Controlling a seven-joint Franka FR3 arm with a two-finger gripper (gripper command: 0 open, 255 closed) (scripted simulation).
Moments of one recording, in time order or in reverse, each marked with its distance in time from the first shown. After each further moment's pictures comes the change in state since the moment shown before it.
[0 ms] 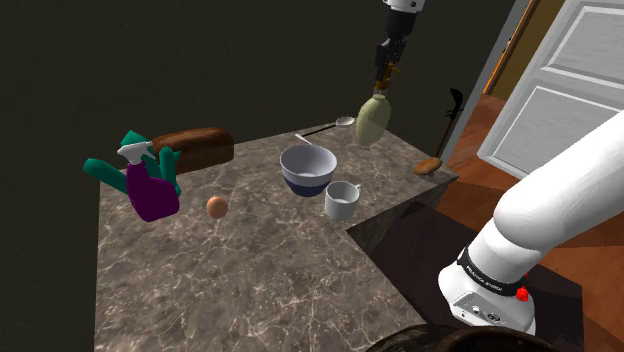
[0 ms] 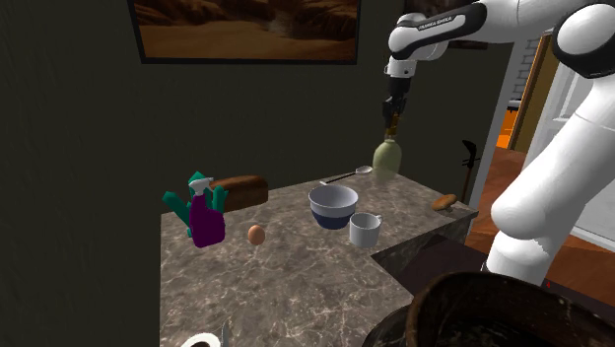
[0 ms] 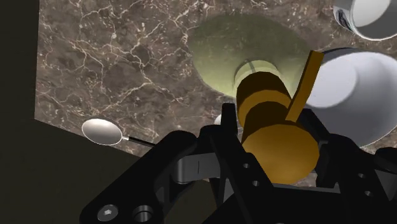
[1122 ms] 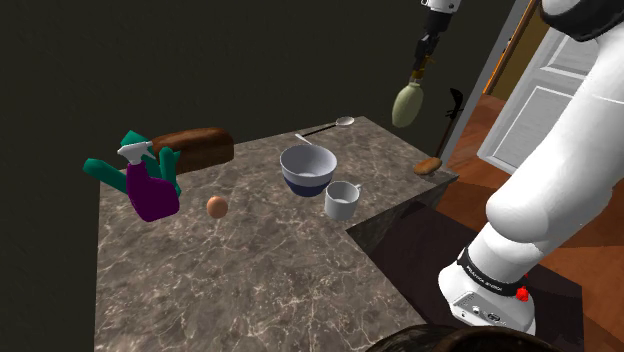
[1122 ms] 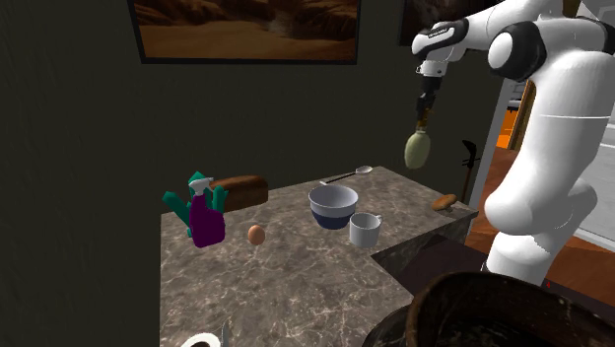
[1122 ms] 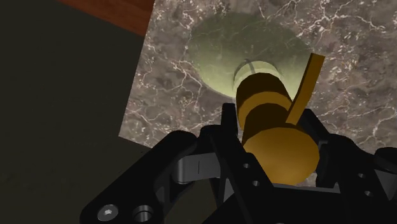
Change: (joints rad) arm -0.170 0.335 -0.244 0.371 0.075 -0.057 -0.426
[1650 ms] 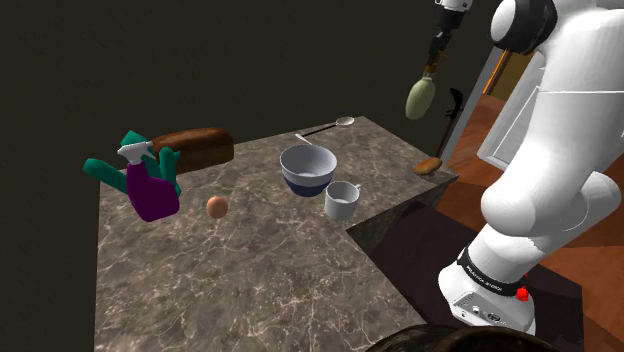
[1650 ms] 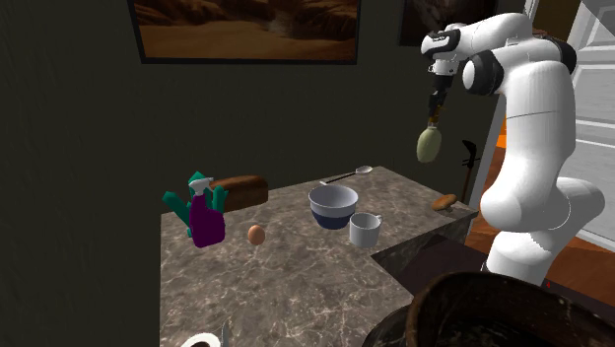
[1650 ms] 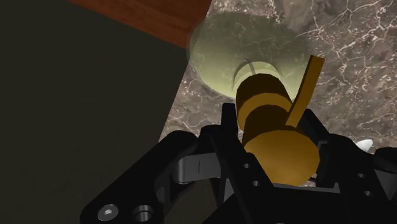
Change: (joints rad) arm -0.147 0.279 -0.058 0.368 0.118 -0.120 -0.177
